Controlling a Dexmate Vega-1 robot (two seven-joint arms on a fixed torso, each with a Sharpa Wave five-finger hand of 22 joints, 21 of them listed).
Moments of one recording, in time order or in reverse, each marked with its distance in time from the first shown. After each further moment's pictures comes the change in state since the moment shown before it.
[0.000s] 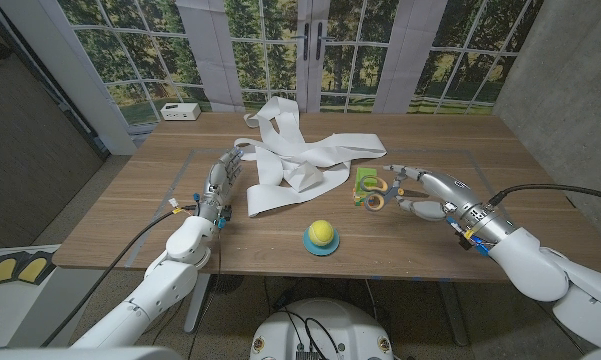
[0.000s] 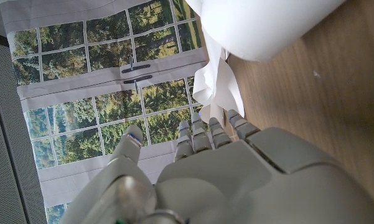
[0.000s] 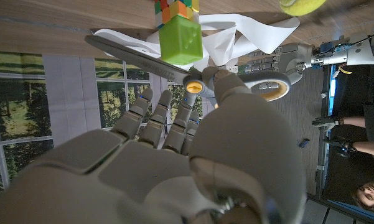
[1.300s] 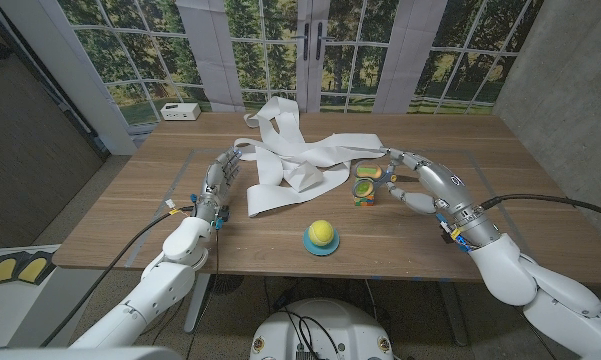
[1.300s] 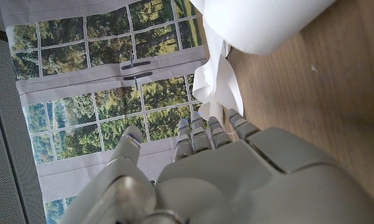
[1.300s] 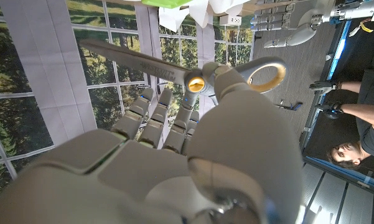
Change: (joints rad) left arm 0.019 0.008 -0.015 -0.022 -0.022 0.012 0.000; left_hand -0.005 -0.005 0.000 0.000 0.000 0.014 0.007 0.000 0.000 0.013 -0.002 0.008 0.000 0.011 0.000 0.000 0.000 0.006 -0.006 0.000 0.000; right arm 0.126 0.104 -0.128 0.112 -0.146 0.141 -0.249; right_hand 0.033 -0.015 -0.022 -0.006 -0.025 0.017 -0.036 0.000 0.005 -0.011 -0.011 0.122 -0.030 0.020 0.002 -0.007 0.018 0.020 -0.020 0.007 0.000
